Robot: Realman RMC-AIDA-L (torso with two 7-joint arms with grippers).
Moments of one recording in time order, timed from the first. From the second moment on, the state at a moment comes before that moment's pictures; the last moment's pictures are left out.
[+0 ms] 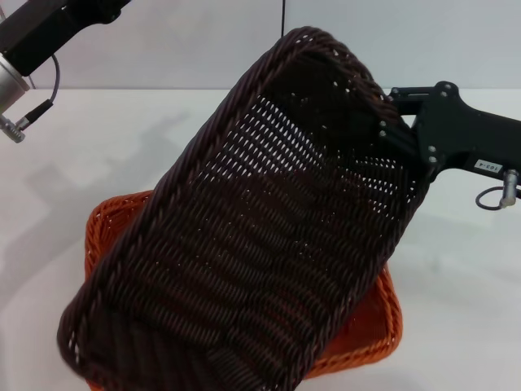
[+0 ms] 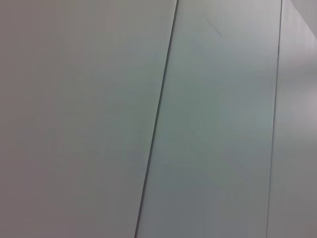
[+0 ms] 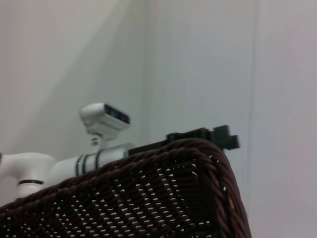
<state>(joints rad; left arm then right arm) -0.49 -2.03 1.05 0.72 0.97 1.26 -1.24 0.61 2.07 -0.66 -0.60 -1.69 -1.67 1.09</state>
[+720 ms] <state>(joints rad) -0.54 -2.03 1.05 0.69 1.00 1.20 -1.24 0.61 2.07 -0.63 -0.51 -1.63 -1.61 1.12</state>
